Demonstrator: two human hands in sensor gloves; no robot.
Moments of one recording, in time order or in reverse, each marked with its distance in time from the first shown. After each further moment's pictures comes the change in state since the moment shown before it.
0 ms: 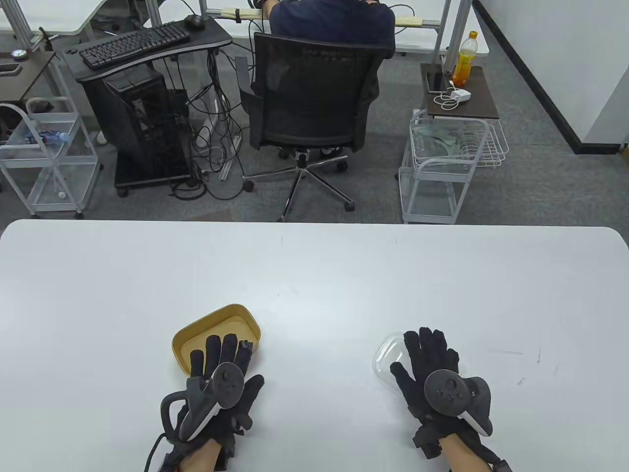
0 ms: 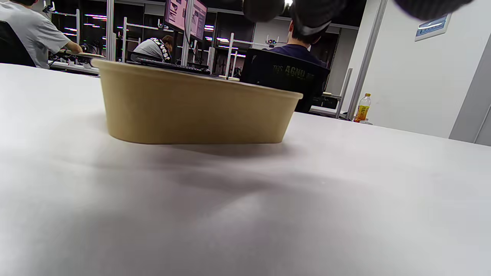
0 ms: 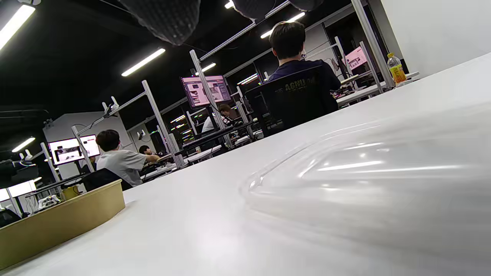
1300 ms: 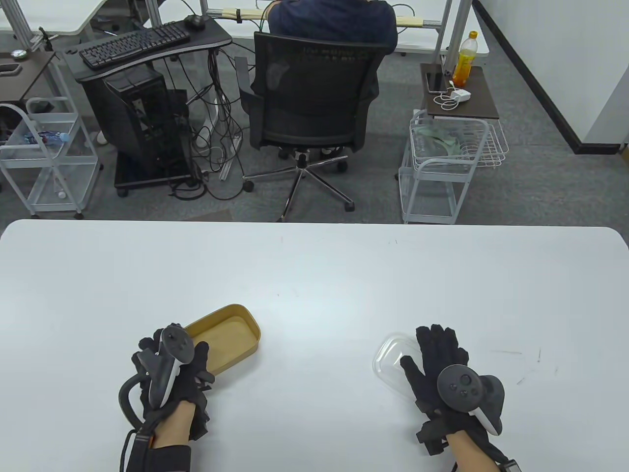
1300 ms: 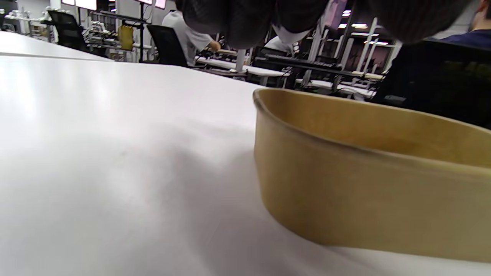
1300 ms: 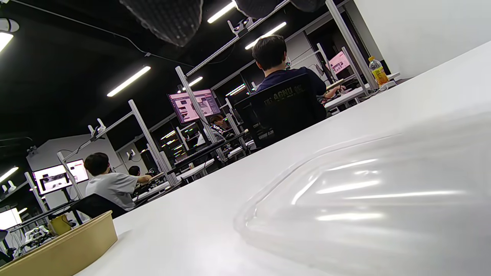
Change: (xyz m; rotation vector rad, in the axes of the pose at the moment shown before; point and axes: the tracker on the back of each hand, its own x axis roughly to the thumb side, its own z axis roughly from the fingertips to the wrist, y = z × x) left_hand -0.075 0.023 -0.049 -0.061 0.557 0.033; right_hand -0.010 -0.015 -0.001 -0.047 0.059 -0.069
